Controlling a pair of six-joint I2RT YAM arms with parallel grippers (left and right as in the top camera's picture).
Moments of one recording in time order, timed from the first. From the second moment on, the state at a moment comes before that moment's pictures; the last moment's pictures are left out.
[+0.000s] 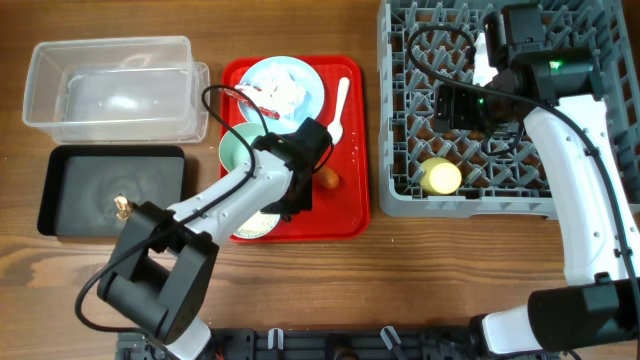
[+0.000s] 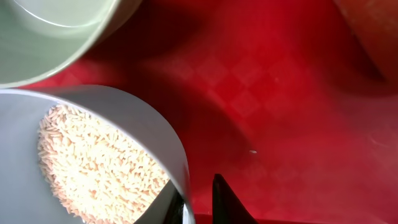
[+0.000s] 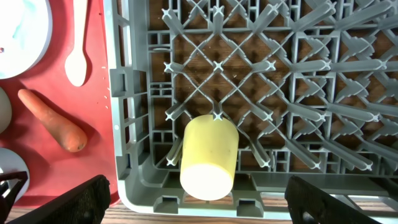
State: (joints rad) left arm -0.59 1.79 1.14 -0.94 -0.13 -0.60; right arm 0.13 1.65 1.69 -1.33 -0.02 0.17
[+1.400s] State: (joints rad) left arm 0.77 1.87 1.42 -1.29 1.10 0.24; right arm 0.13 1.65 1.69 -1.34 -0.02 0.14
